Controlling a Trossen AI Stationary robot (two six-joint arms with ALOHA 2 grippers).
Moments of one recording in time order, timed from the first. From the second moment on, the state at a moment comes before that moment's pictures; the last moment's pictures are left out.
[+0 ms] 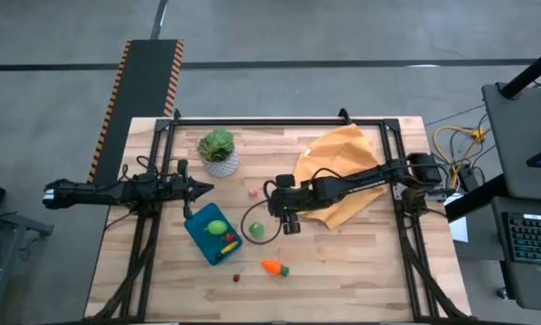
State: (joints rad) left arm -0.01 0.19 0.01 0.04 -0.19 0.06; right arm 0.12 1.87 1.34 -0.47 0.18 -0.14
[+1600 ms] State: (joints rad) left arm -0.01 0.19 0.01 0.04 -0.19 0.06; right arm 0.18 1.86 1.33 -0.46 0.55 -0.60
